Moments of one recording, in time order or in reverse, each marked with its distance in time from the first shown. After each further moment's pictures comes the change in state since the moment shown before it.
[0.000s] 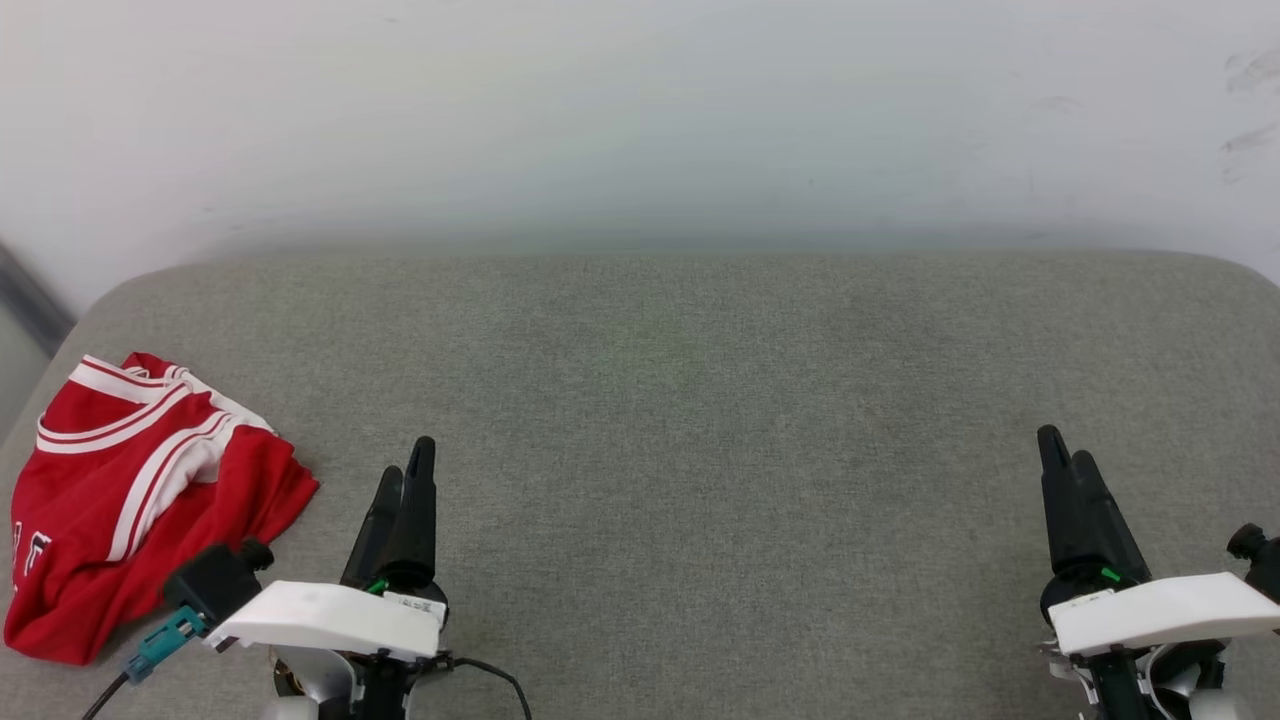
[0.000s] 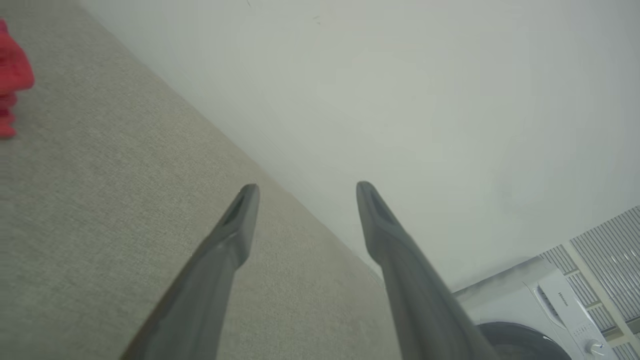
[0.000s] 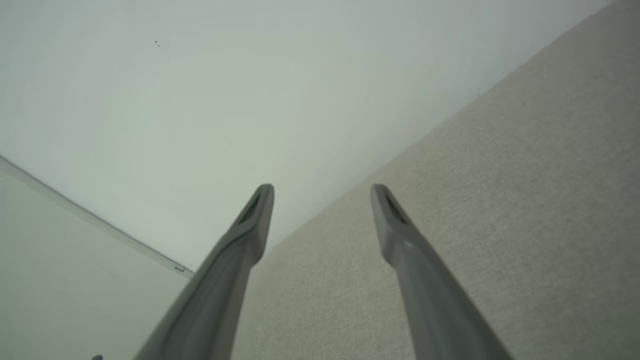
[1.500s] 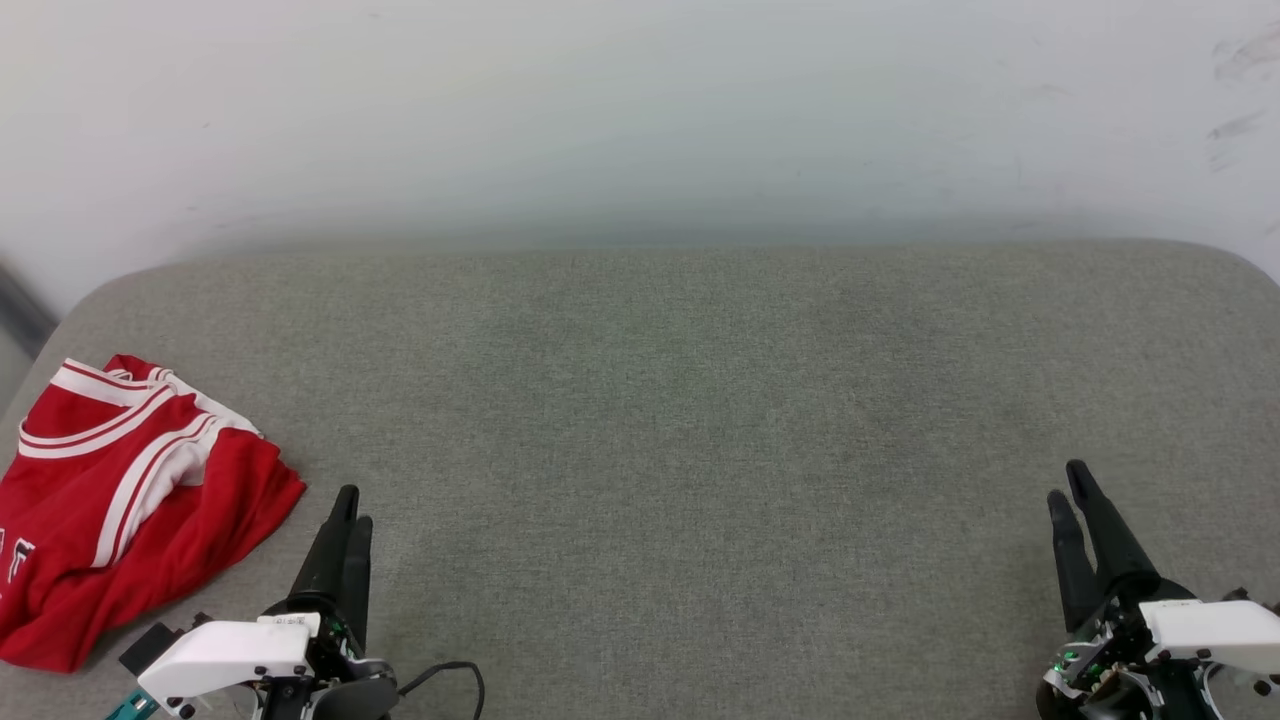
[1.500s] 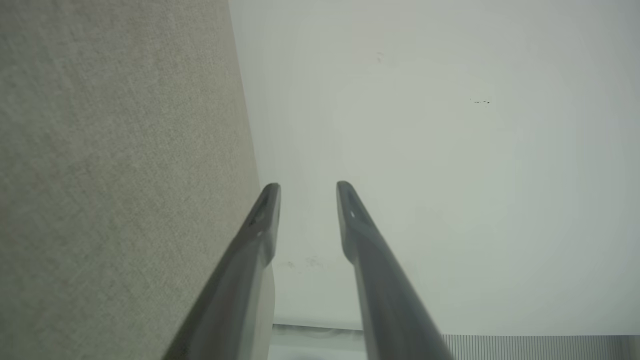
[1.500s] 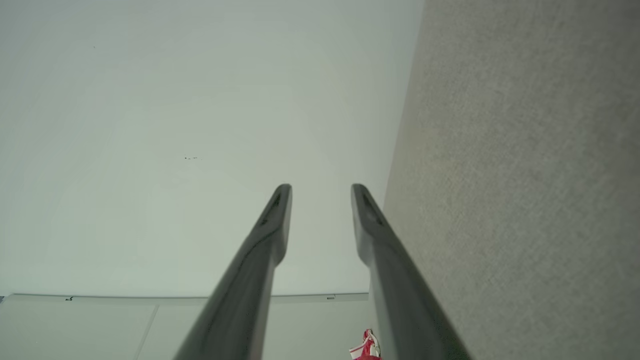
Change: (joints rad) left arm -0.003 -0.006 0.156 0.118 -0.611 0.000 0.185; right arm -0.025 0.005 -0.069 0.134 0.745 0.000 0.182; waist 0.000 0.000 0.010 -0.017
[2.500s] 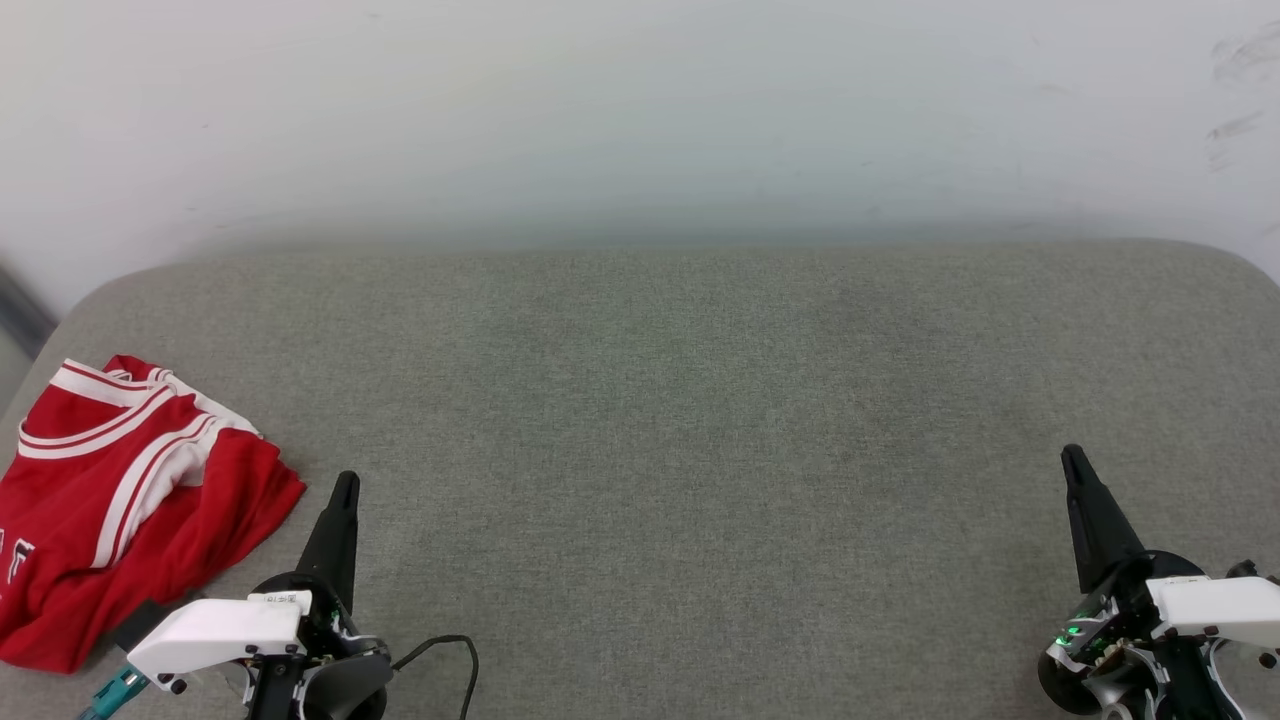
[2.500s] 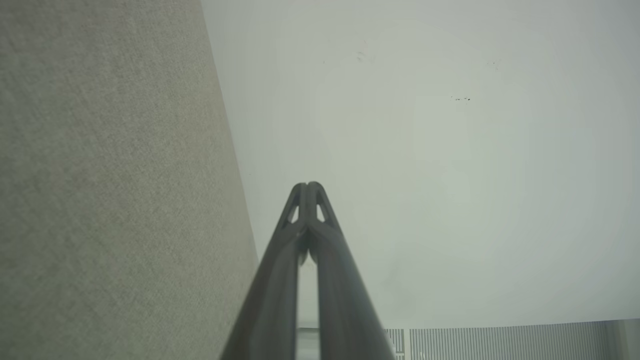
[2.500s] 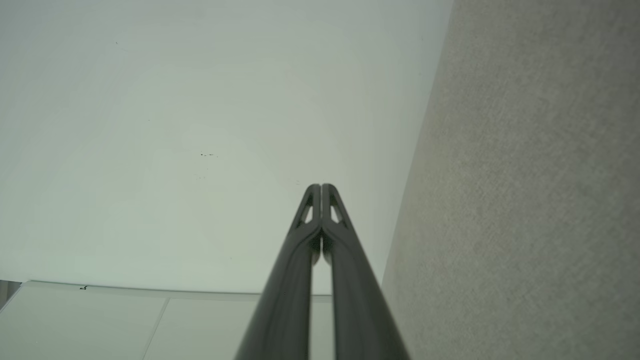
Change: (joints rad) left arm -0.021 0.003 0.004 -0.023 0.000 0.000 0.003; right arm -0.022 -0.001 -0.001 -0.023 0.000 0.000 0.000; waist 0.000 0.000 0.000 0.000
